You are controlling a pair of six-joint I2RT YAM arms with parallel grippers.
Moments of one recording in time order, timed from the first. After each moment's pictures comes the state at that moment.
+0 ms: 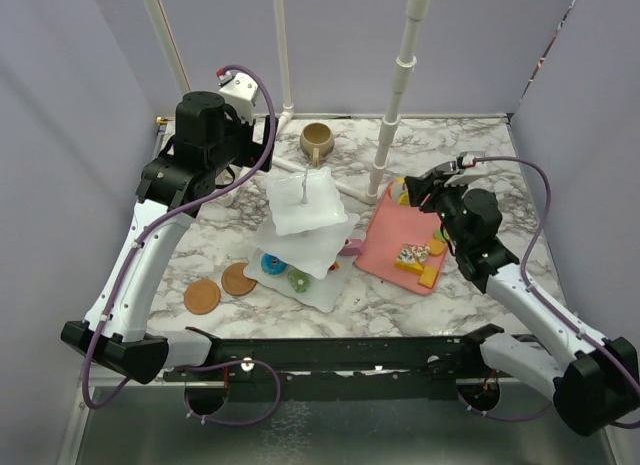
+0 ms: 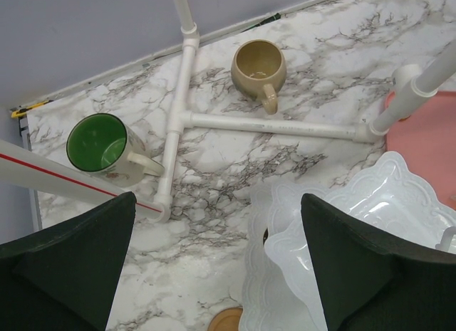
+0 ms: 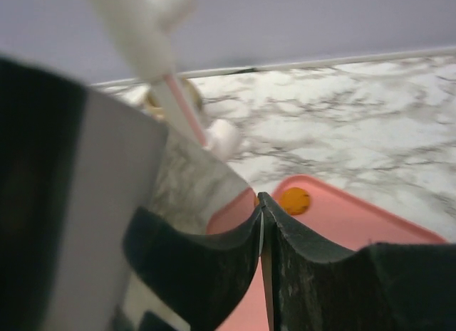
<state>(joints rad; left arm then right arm) -0.37 1.29 1.64 -0.73 -0.06 0.06 0.35 1.03 0.63 0.34 0.14 0.27</state>
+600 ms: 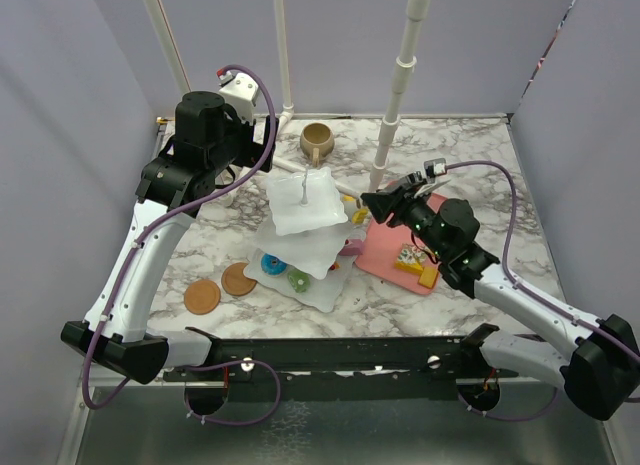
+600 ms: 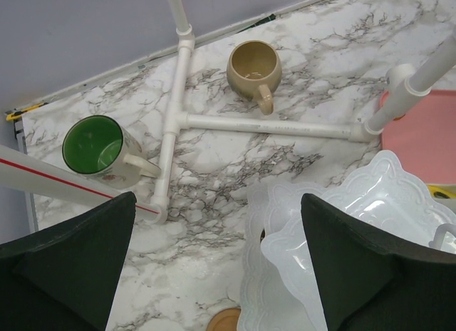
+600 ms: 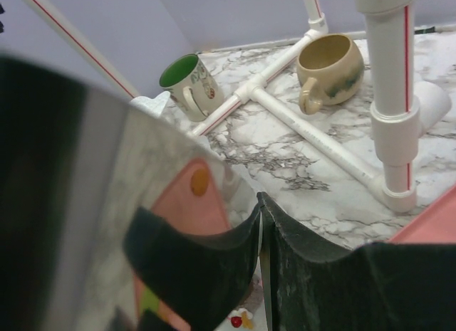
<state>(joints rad) -0.37 1.29 1.64 -0.73 -0.04 0.06 0.61 1.04 0.62 0.43 0.00 0.45</state>
